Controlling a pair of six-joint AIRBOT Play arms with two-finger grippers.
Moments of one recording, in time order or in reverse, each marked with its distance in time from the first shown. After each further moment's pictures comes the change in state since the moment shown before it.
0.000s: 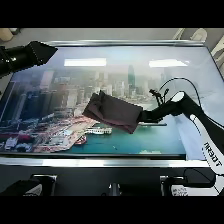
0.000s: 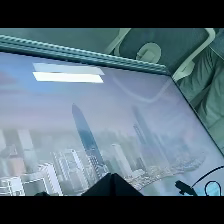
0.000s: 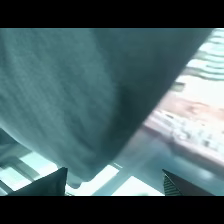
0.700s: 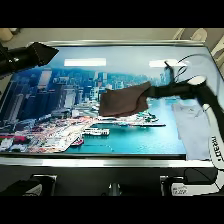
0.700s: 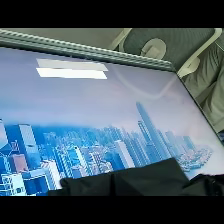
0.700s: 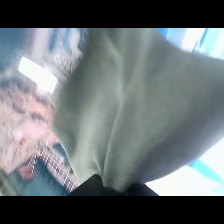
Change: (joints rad) left arm 0.000 -0.021 0.000 0.011 -0.001 0.000; right arm -0.153 -0.025 0.340 0.298 0.058 -0.211
